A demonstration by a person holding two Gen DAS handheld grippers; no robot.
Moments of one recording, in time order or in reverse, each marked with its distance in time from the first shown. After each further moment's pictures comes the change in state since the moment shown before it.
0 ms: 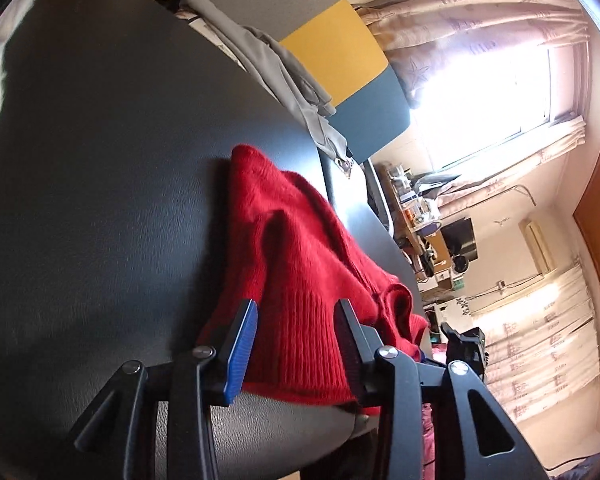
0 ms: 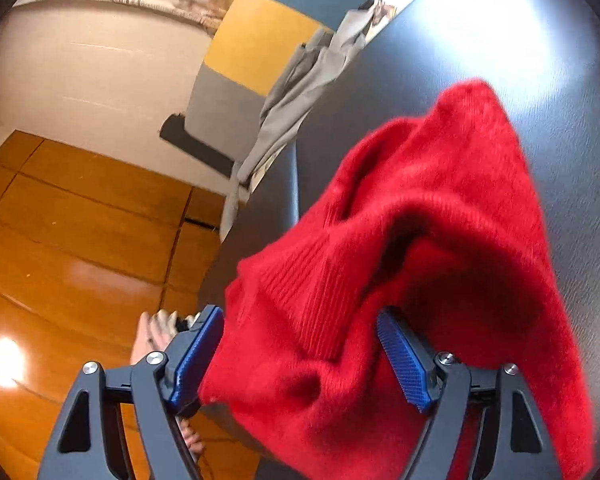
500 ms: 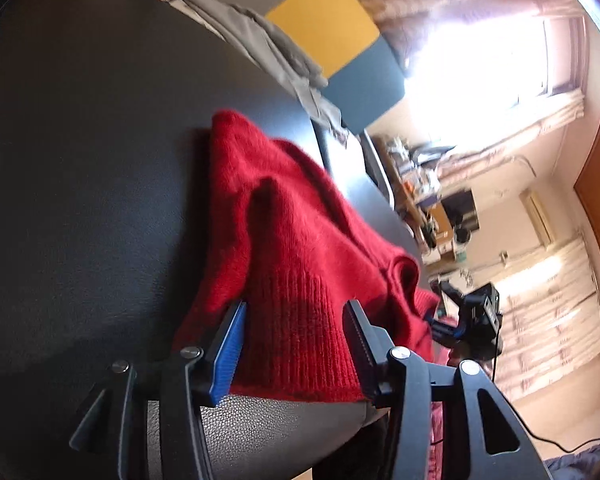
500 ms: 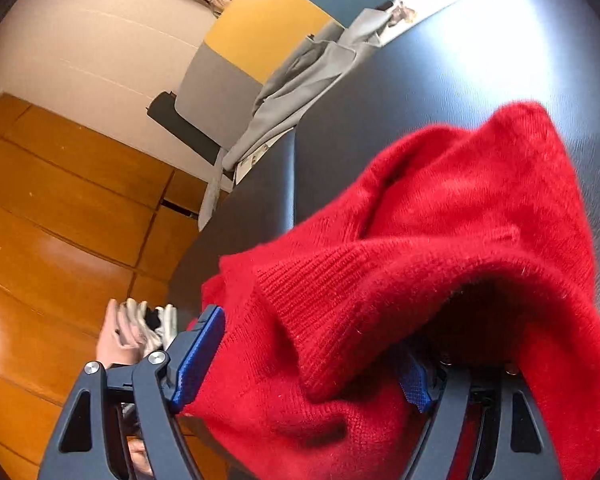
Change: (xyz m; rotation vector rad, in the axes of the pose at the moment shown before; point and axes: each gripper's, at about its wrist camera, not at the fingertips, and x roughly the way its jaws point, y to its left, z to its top) left arm 0.038 -0.005 -0.002 0.074 0.127 -0.003; right arm 0.041 0.030 0.009 -0.084 0.038 -0.076
